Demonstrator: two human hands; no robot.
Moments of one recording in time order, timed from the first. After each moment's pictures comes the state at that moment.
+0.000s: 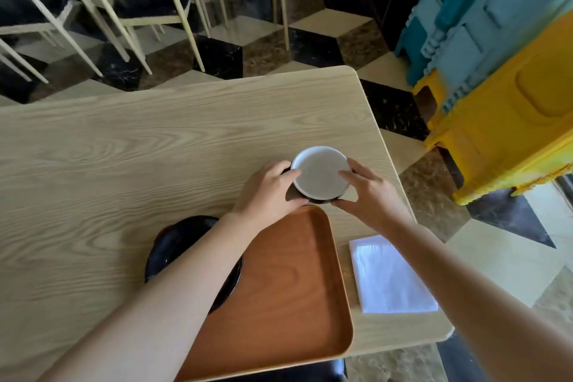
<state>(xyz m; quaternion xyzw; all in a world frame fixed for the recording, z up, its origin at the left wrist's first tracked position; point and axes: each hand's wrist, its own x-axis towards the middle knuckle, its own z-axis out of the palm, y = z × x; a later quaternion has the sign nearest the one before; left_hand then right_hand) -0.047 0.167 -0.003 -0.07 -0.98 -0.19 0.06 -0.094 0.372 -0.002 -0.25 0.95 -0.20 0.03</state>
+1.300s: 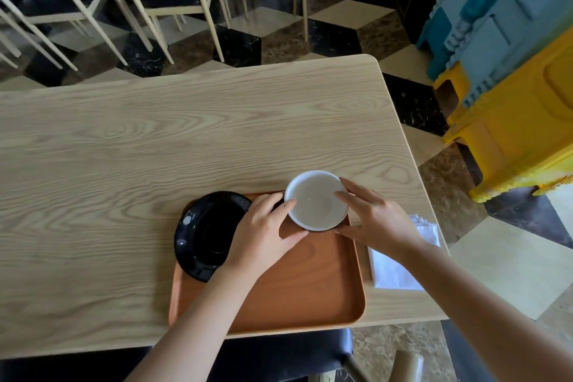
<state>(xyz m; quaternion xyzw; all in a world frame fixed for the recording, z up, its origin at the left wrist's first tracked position) 0.062 0.167 -0.015 0.02 -0.97 -0.21 0.11 -0.029 0.371 -0.003 -0.38 0.90 -0.20 -0.01</state>
